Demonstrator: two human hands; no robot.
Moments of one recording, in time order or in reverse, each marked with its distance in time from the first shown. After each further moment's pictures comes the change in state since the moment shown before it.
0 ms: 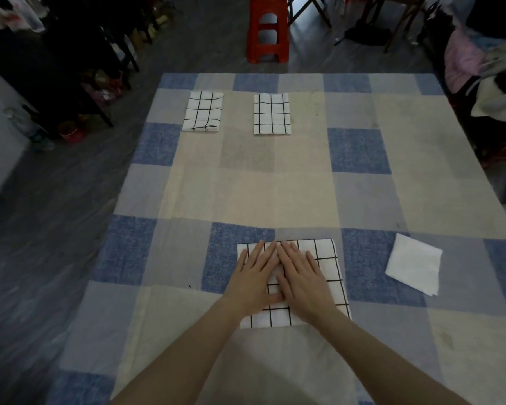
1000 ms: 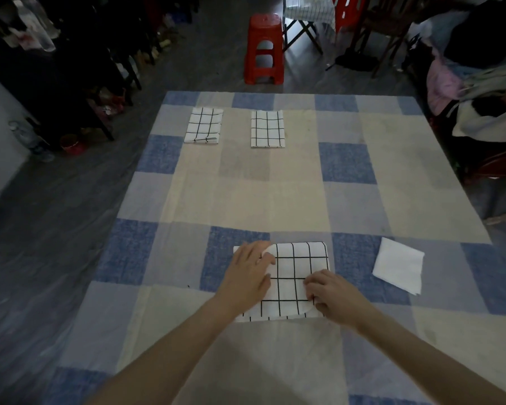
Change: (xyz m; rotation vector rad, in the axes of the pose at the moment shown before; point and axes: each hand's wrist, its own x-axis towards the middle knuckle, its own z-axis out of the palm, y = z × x) left_hand -0.019 0.009 -0.026 -0.049 0.443 0.145; right_hand -0.044 0.058 -0.048 -0.053 -0.103 -0.297
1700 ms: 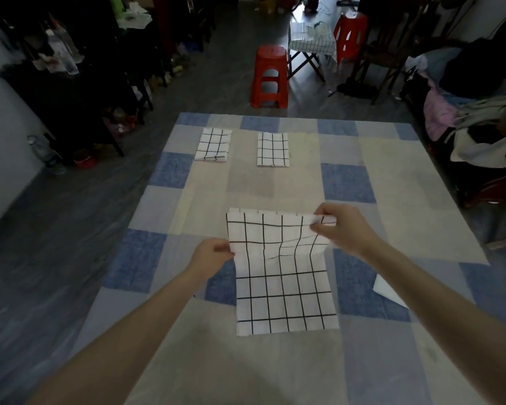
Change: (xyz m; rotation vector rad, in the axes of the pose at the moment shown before) left_hand 0.017 -0.065 -0.069 -0.826 0.010 -0.679; right_hand 0.074 -0.007 -0.159 0.434 0.310 0.324
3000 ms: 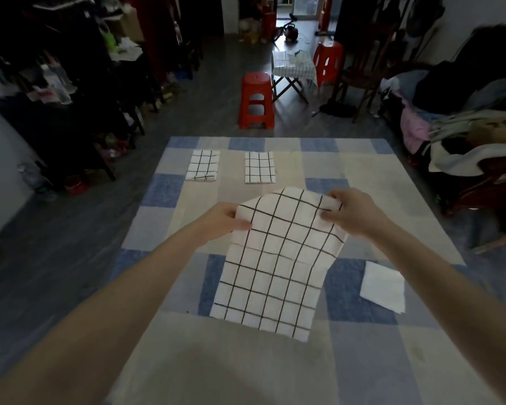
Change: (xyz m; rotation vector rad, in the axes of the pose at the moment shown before) left_hand 0.025 0.128 -0.010 0.131 -0.264 0.159; right_hand -0.007 -0.036 -0.068 -0.173 0.094 0.173
